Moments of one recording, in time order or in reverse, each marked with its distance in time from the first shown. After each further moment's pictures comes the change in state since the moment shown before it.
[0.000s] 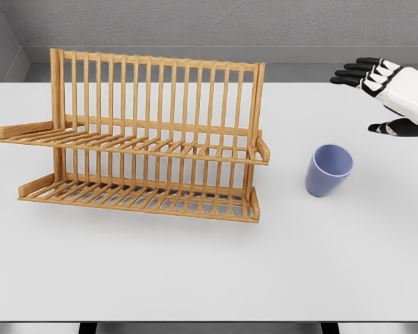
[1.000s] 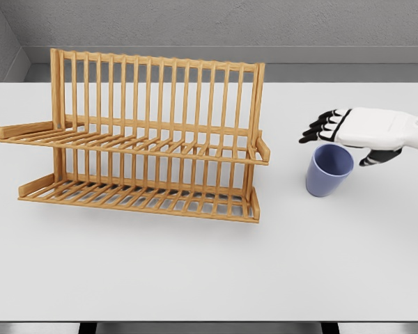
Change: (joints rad) left arm 0.000 0.000 0.000 0.000 0.000 0.000 0.000; right arm -0.232 0.084 0.166 0.017 0.002 -0.003 0.600
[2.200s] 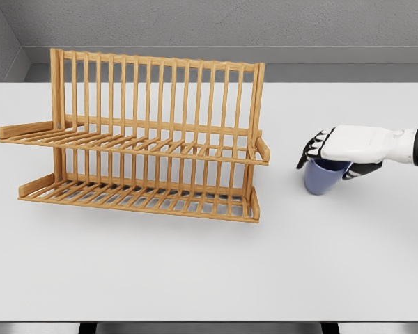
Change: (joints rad) left arm 0.000 0.000 0.000 0.000 0.000 0.000 0.000; right arm -0.020 0.048 0.098 0.059 0.002 0.000 0.000
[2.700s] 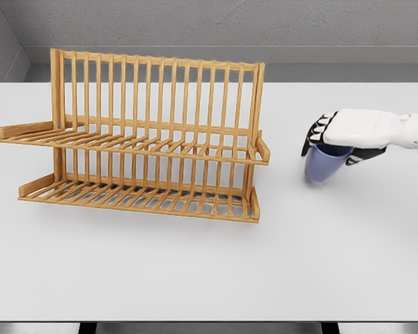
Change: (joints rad) left arm 0.000 0.000 0.000 -0.001 0.000 0.000 0.000; right arm -0.055 -0.001 -0.010 -0.004 -0.005 0.000 0.000
